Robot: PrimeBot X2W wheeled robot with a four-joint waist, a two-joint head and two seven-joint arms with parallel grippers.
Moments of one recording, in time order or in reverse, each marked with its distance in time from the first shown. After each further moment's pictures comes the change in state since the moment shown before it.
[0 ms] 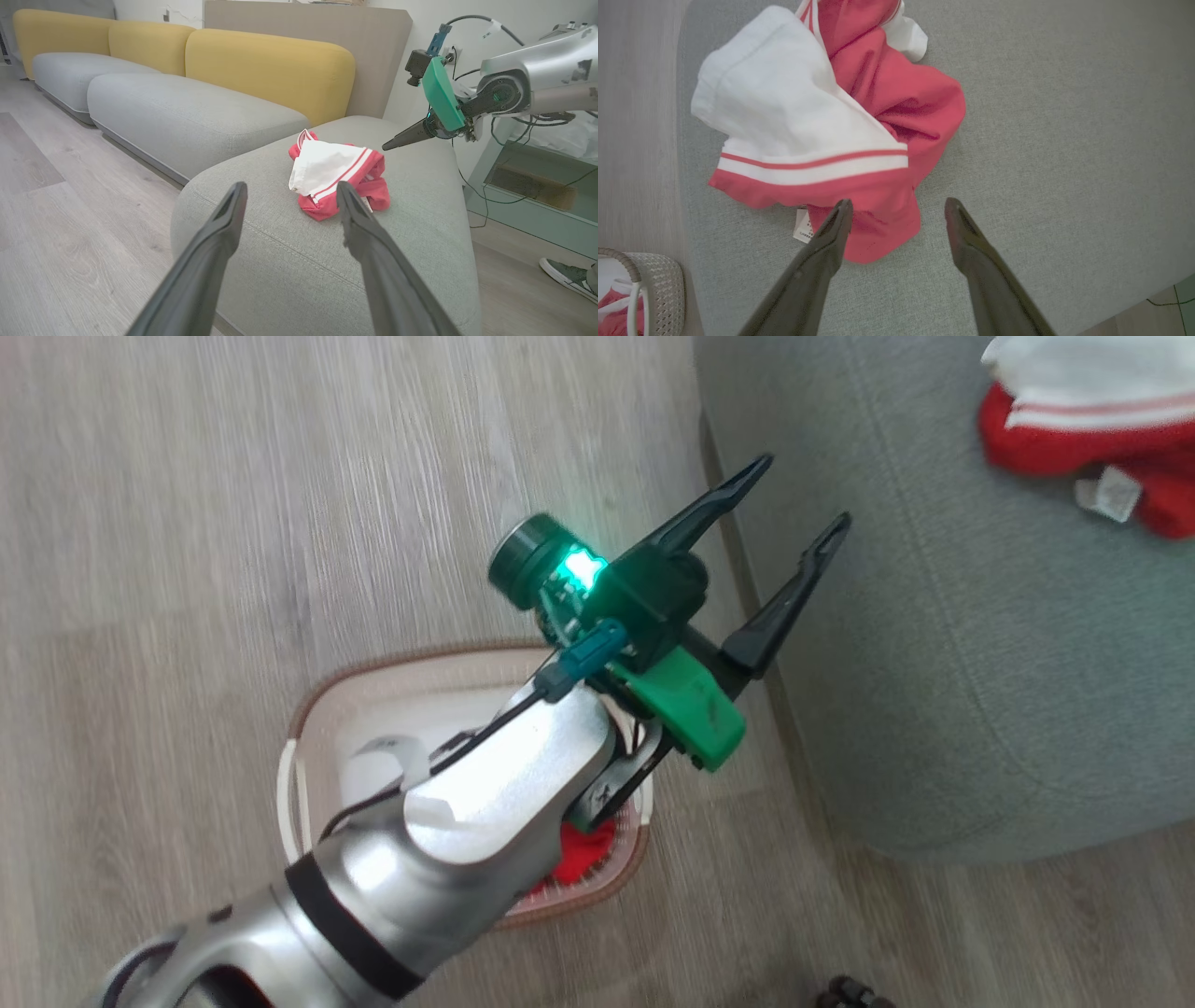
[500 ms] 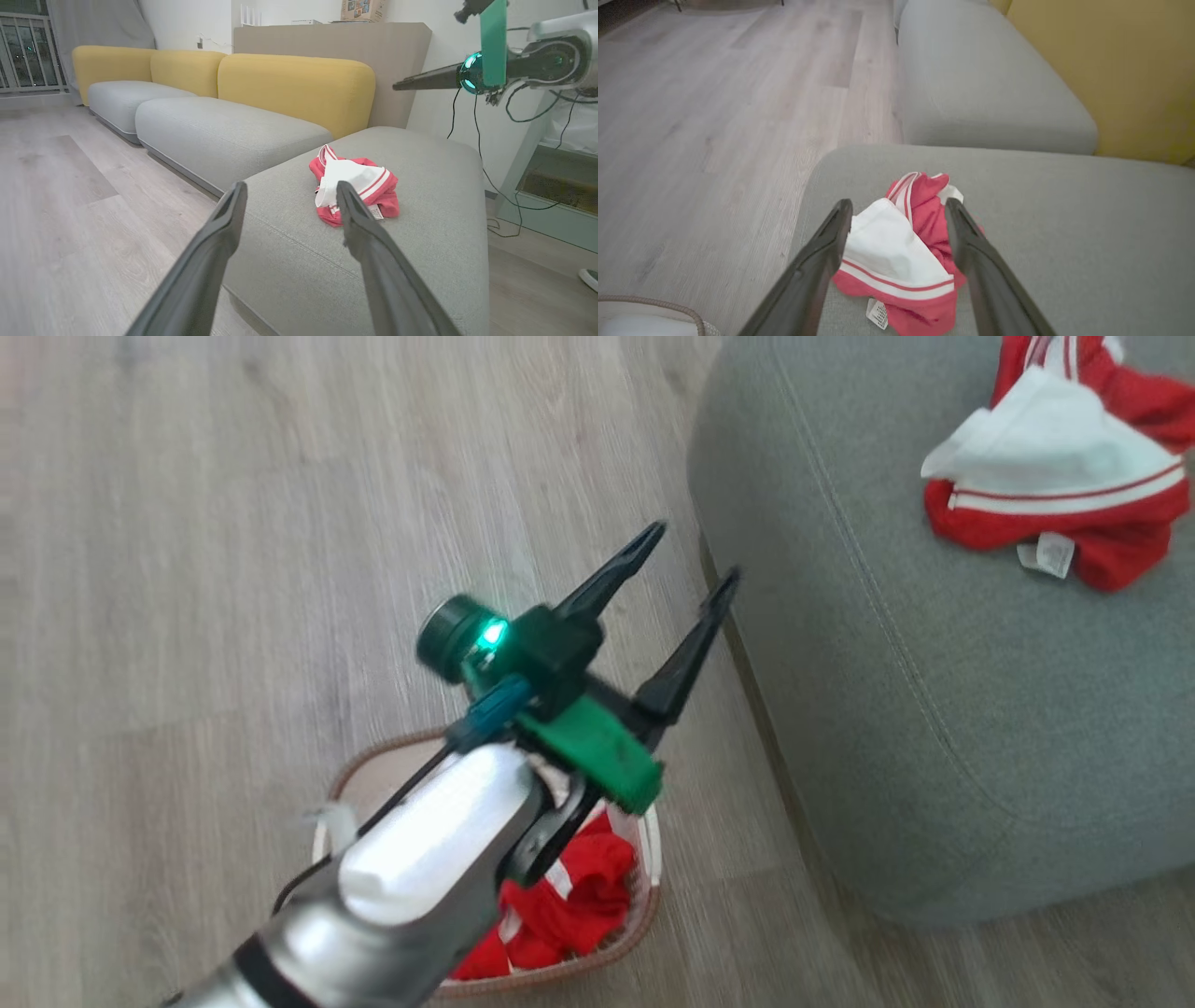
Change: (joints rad) left arm 0.193 0.077 0.108 -0.066 0.010 -0.015 0.000; right arm 0.003 -0.047 0.071 -0.248 0.018 0.000 -0.286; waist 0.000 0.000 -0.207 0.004
